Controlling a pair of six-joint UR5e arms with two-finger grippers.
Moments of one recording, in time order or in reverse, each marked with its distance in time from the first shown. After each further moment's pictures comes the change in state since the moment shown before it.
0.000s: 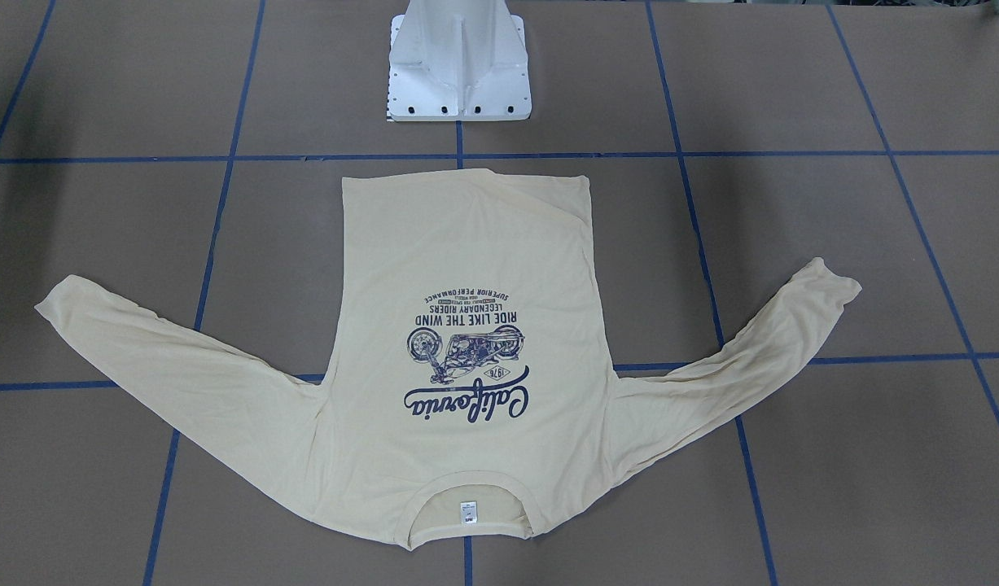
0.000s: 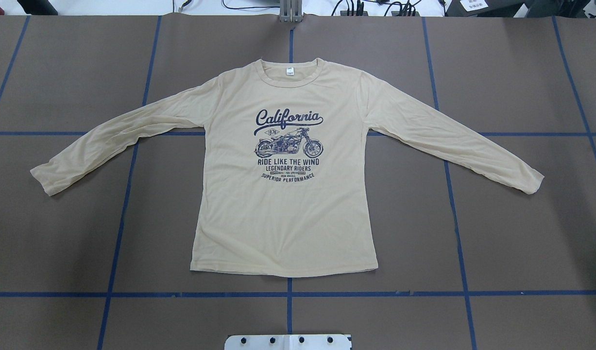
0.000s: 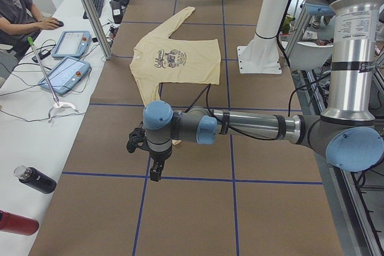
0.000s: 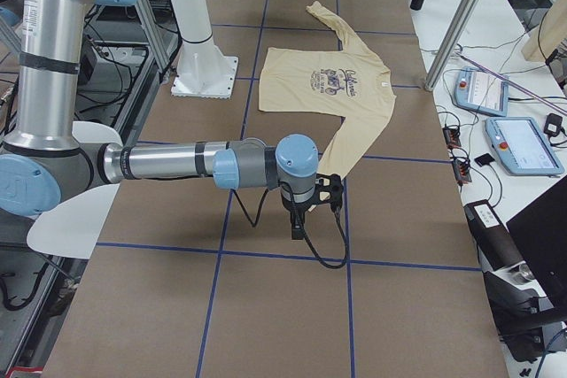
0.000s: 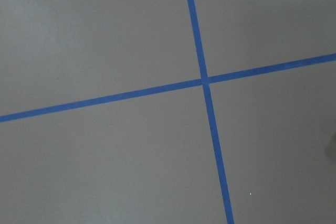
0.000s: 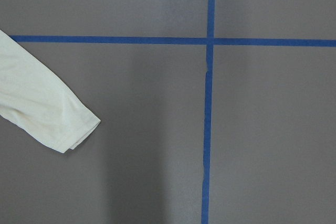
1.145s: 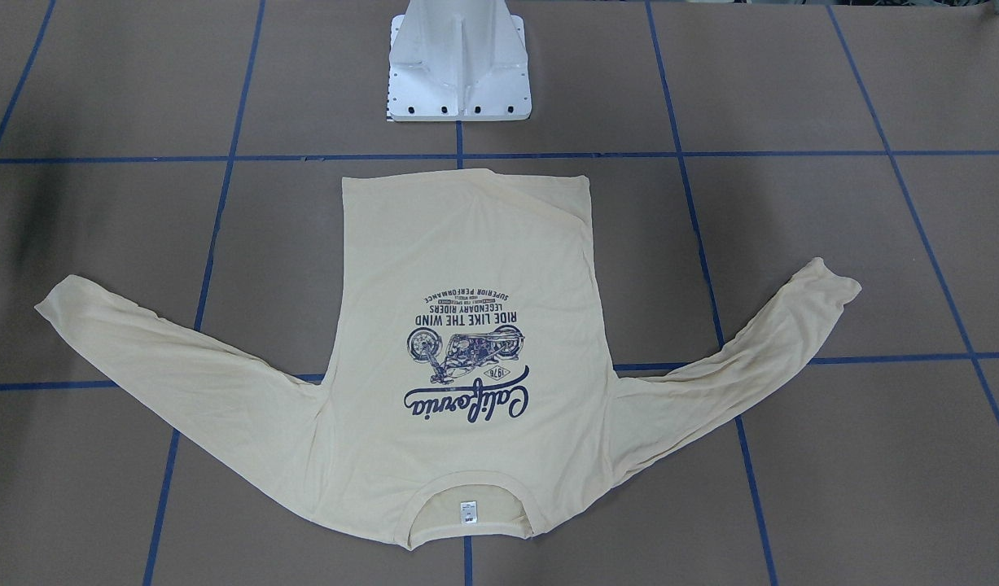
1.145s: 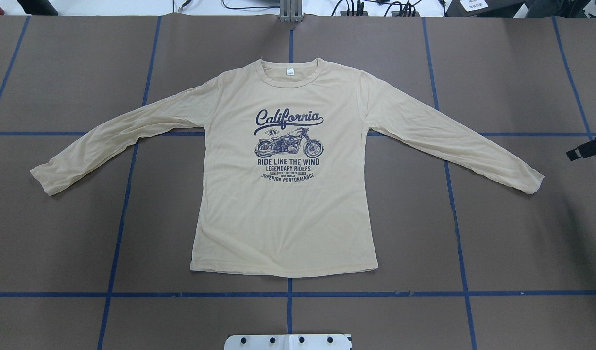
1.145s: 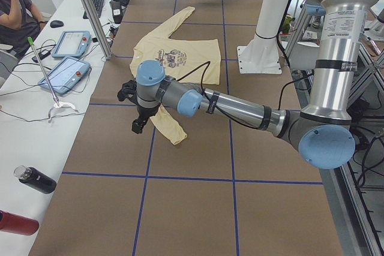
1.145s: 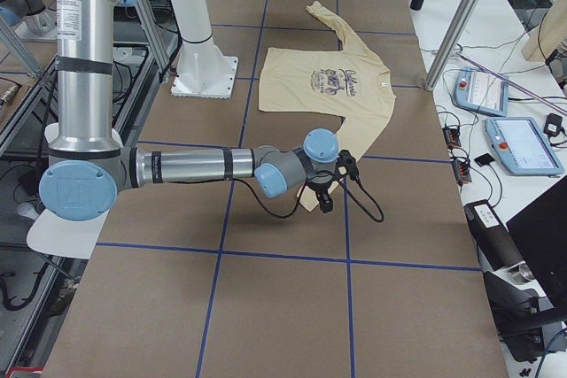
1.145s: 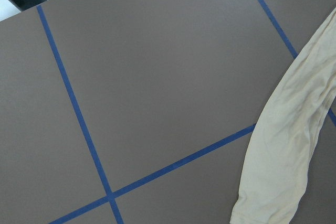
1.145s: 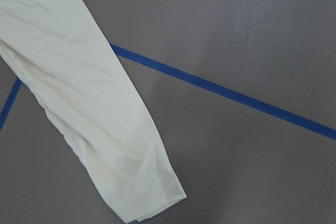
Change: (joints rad) left arm 0.103 -0.110 -0.079 -0.154 -0.086 -0.091; right arm -0.313 0.110 -0.196 0.476 -0.041 0.164
